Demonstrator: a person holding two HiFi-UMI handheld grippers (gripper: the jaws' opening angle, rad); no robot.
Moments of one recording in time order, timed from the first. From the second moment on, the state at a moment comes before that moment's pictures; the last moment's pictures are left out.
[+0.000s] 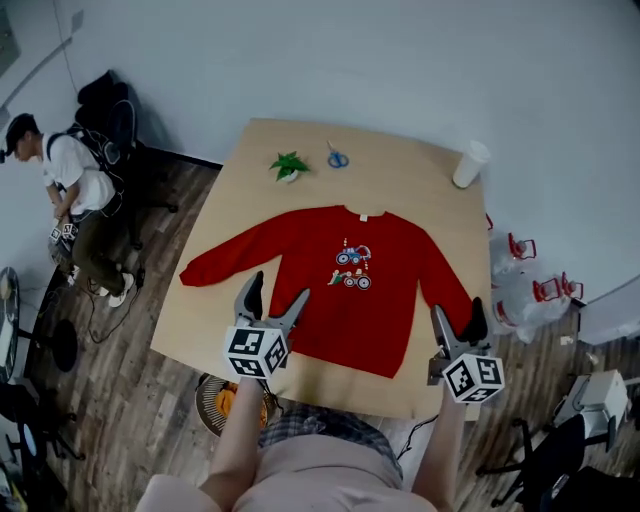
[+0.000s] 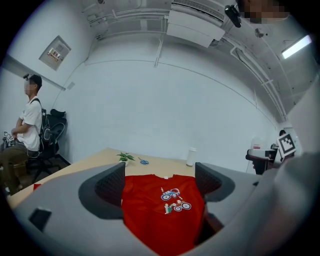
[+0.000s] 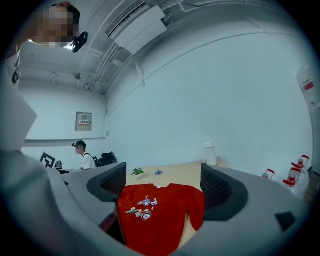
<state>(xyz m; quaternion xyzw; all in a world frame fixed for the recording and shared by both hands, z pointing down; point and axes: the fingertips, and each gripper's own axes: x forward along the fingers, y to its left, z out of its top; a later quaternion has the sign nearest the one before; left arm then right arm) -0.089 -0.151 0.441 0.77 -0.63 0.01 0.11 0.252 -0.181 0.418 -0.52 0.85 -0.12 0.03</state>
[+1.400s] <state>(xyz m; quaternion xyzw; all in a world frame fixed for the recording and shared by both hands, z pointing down) -0.417 -0.128 0.606 0.46 -0.84 0.07 0.29 -0.247 -0.260 0.553 -0.11 0.96 -0.14 -0.21</state>
